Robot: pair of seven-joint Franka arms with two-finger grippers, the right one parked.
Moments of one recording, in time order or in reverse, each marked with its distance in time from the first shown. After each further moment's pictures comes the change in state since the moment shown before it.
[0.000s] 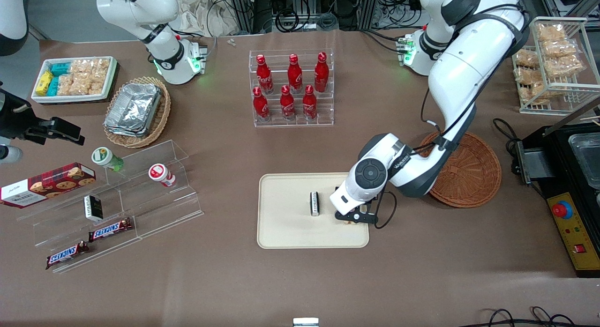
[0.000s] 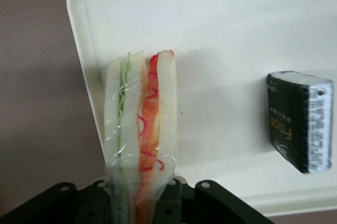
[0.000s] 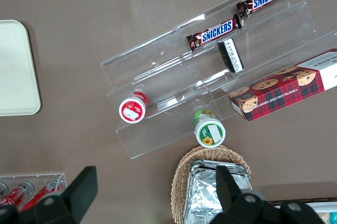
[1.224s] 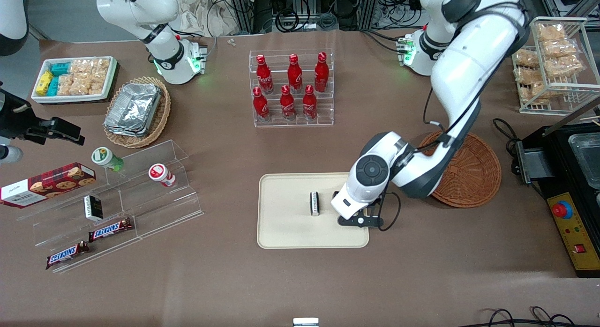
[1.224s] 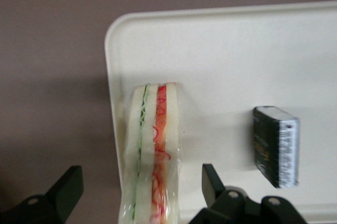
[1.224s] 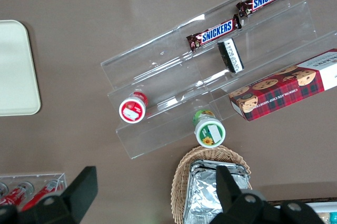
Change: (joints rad) arm 0.005 -0.090 -0.018 0.050 0.005 -0.062 -0.084
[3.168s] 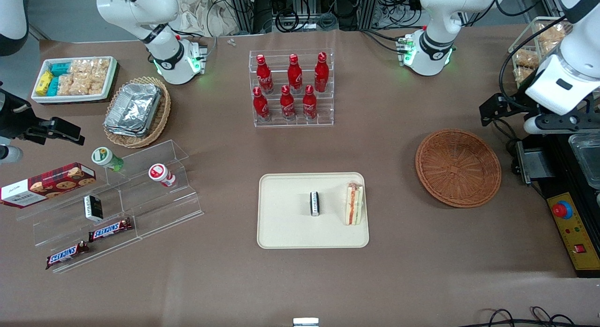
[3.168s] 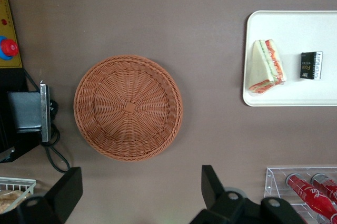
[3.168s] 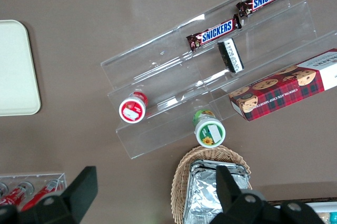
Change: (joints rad) arm 0.016 -0.821 0.538 -0.244 -0.474 -0.432 0.587
